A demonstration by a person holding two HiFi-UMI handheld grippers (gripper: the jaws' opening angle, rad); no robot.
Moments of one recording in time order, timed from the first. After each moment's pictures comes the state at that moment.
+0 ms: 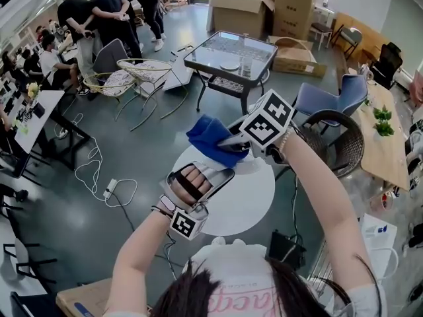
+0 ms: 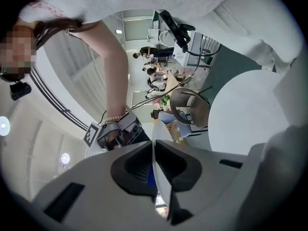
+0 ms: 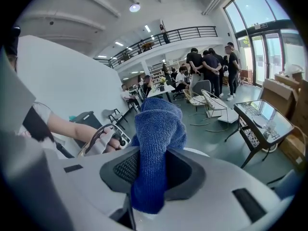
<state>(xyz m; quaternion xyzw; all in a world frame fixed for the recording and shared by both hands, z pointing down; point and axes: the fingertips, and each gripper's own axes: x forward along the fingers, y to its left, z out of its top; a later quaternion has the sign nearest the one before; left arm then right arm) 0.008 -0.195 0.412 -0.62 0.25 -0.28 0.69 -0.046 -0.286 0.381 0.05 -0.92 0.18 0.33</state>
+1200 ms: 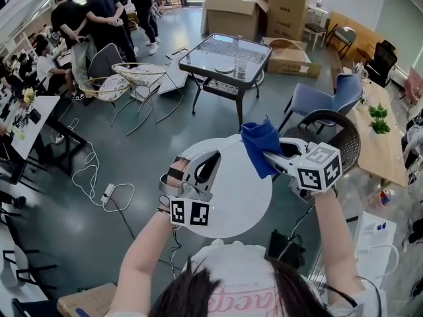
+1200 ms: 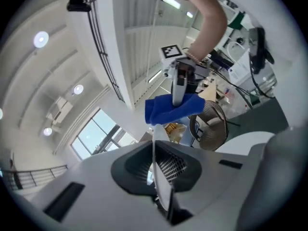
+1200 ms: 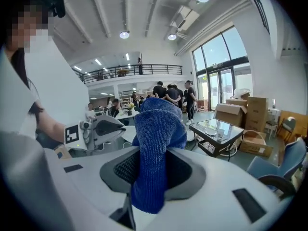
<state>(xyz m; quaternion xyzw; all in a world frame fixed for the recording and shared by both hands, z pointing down) -0.026 -0.254 0.382 -0.79 0.42 -0.22 0.39 0.090 -0.274 0.379 0.30 -0.93 0.12 0.18</state>
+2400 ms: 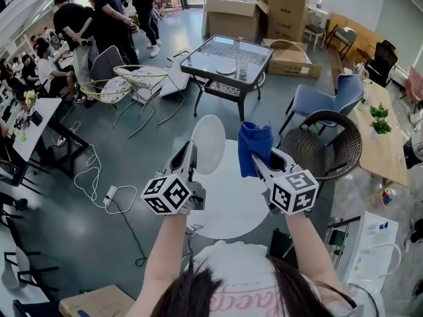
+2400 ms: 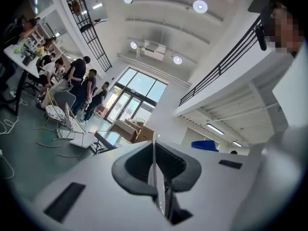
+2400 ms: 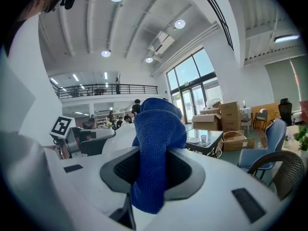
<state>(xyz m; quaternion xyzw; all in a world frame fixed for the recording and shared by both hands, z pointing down) -0.115 -0.295 0.391 -0.82 0.52 0.15 -0.20 0.068 -0.274 0.398 0.45 -0.88 0.12 0.05</state>
